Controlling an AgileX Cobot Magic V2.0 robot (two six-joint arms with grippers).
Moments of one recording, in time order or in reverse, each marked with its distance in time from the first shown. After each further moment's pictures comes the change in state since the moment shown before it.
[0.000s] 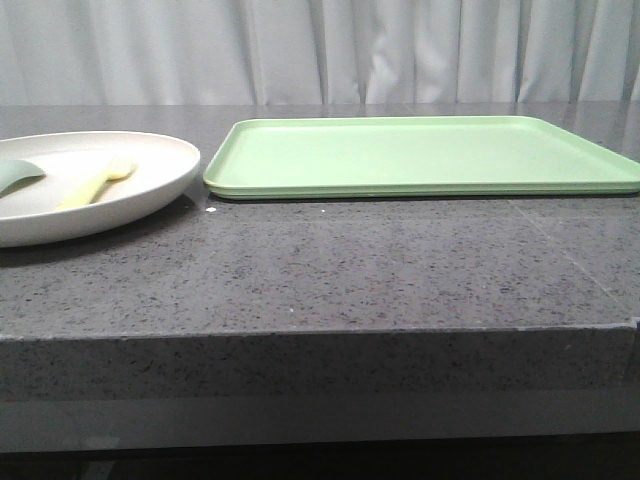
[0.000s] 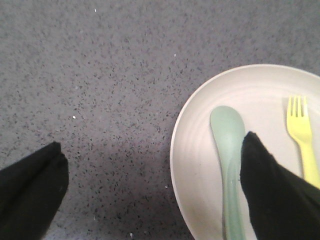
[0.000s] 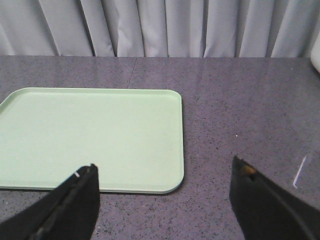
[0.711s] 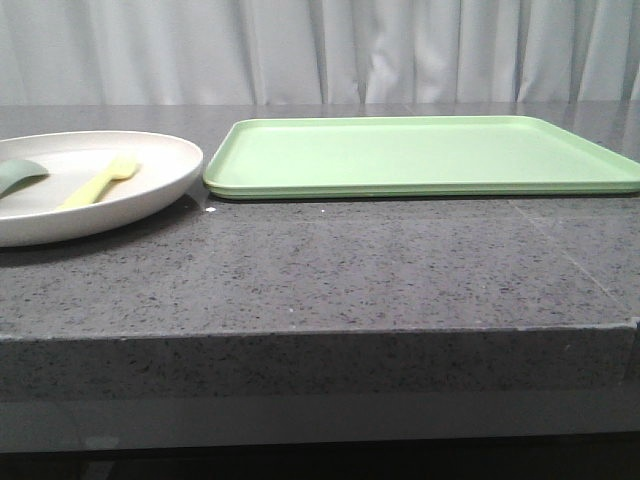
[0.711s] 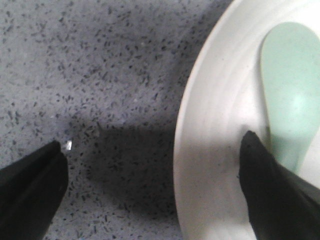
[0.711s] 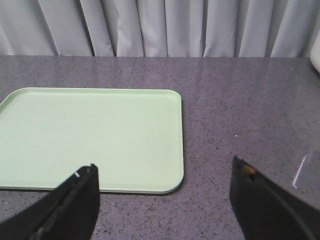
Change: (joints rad) left arm -0.037 0.400 -0.155 -0.003 0.183 0.000; right arm 0.000 0.000 0.000 0.000 0.000 0.000
